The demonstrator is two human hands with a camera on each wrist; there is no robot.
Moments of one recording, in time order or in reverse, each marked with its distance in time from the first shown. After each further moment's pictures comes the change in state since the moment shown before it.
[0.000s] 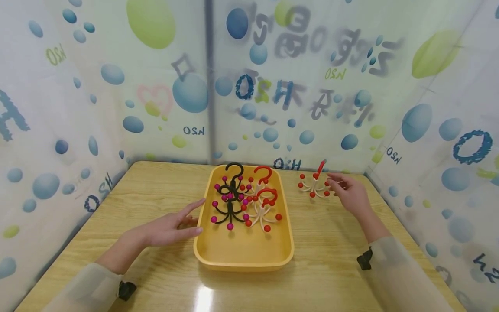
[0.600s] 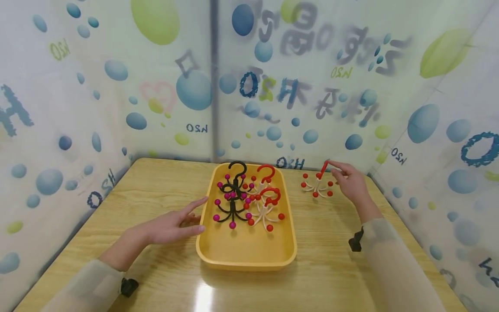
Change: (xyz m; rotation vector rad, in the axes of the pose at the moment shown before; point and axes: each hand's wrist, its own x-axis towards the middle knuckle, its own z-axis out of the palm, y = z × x) left_hand 0.001 -0.004 0.001 0.011 0.014 -0.036; right_hand 0.044 0.012 0.003 -0.049 -0.042 0.048
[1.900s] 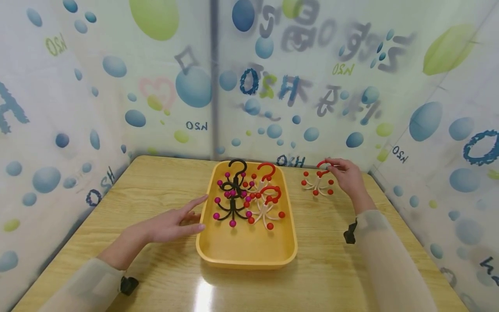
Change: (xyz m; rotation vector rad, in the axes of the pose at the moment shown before) left_hand 0.000 0.003 -0.003 0.009 -0.017 0.022; right_hand 0.019 0.003 0.012 0.061 0.009 0.063
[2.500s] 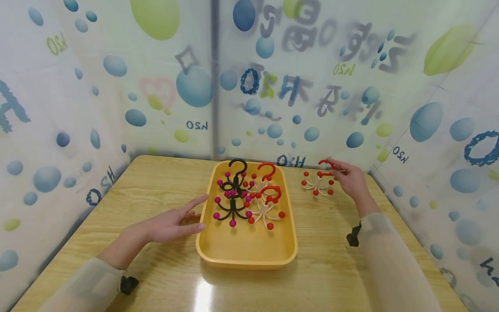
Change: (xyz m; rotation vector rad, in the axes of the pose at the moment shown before) left_hand 0.001 -0.002 0.002 -0.014 -0.004 -0.021; right_hand -0.004 0.006 -0.005 0.021 -0.056 0.032
